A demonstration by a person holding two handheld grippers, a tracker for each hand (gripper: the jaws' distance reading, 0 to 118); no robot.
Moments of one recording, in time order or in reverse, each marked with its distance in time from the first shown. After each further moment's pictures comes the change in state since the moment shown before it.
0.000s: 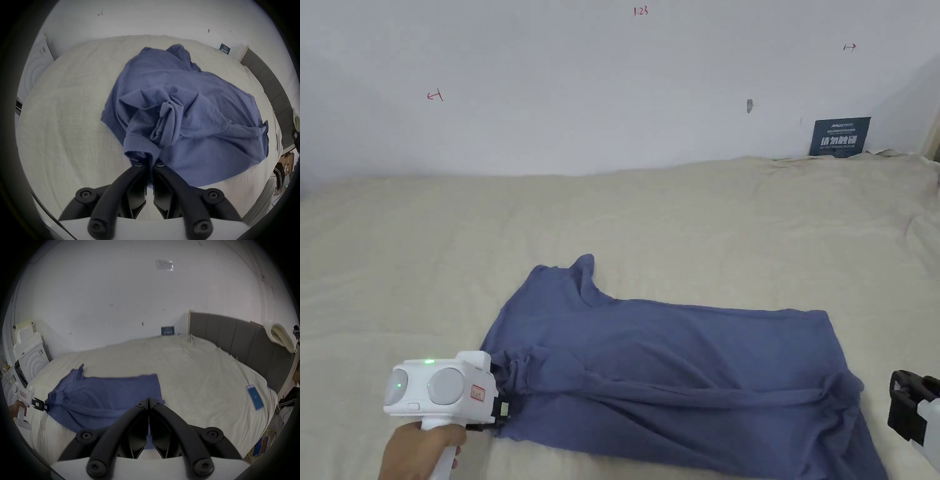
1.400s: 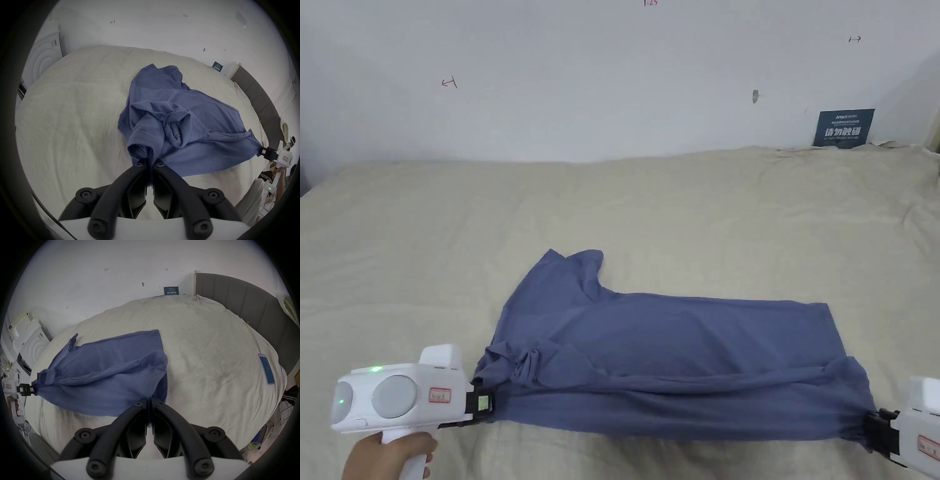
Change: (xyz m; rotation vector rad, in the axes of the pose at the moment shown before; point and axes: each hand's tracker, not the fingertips) left arm -0.023 -0.074 0.083 0.107 -0.094 0.095; right arm 0.031 -0.050 -0.022 -0.300 0.066 -0.017
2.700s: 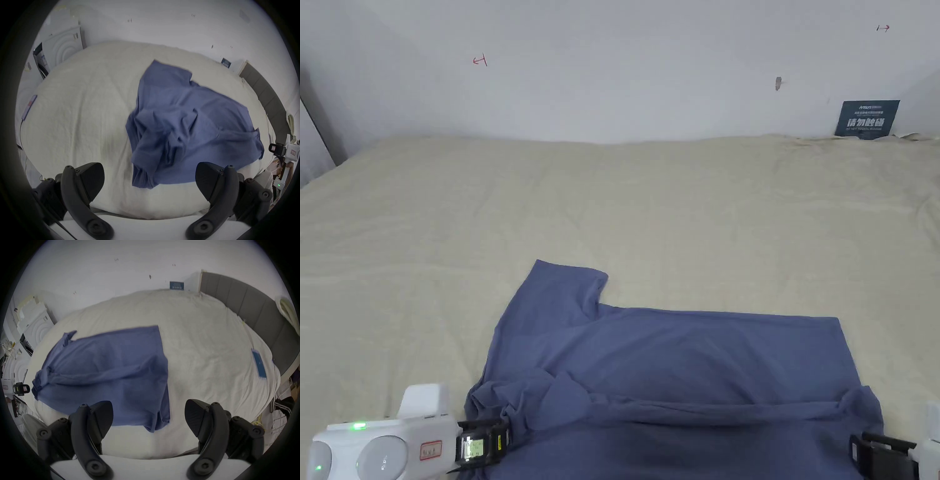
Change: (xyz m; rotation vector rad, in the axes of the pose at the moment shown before) left arm 0.020 -0.111 0.063 0.052 0.132 0.043; right arm 0.004 -0.041 0.055 -0.015 0.004 0.109
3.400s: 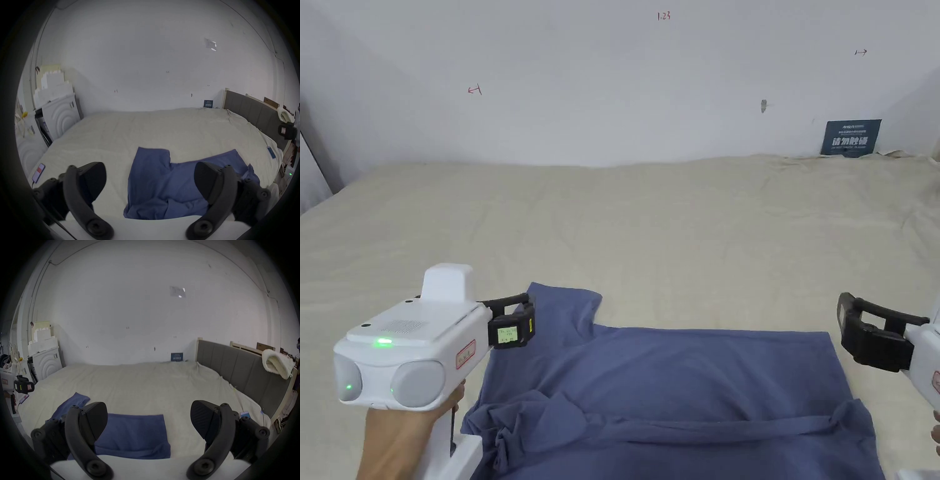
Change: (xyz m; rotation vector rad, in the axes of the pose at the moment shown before) left arm 0.077 0.096 0.066 0.553 0.002 -0.206; right arm -0.040 0.078 0.083 0.595 -0.023 0.063
